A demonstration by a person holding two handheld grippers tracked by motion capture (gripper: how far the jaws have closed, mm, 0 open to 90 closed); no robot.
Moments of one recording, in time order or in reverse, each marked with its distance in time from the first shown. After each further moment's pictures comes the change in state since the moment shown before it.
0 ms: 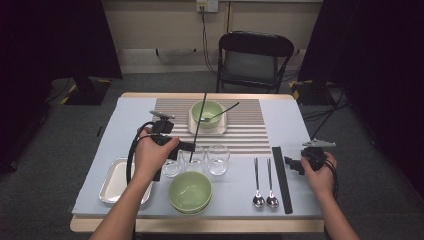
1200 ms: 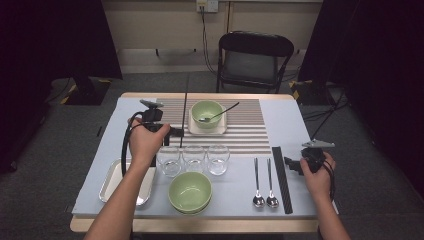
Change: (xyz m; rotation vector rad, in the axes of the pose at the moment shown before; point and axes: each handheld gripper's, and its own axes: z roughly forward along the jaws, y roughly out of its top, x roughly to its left) left arm 0.032 0.026 -0.009 -0.106 0.116 -0.089; right arm 0.000 -0.001 0.001 0.000 -0.010 -0.002
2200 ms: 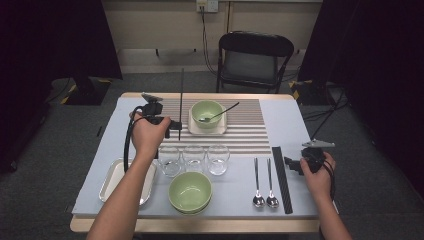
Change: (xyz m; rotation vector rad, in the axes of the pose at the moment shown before) left arm 0.008 0.018 0.011 -0.023 0.082 -0.031; right arm -0.001 0.000 0.000 -0.003 0.005 0.003
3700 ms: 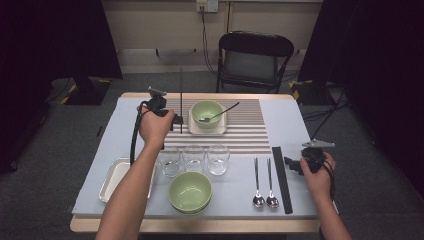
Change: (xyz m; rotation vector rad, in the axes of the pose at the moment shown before) left arm 0.015 0.024 0.034 0.012 0.070 -0.062; right arm 0.000 0.000 0.000 -0.002 0.001 0.001
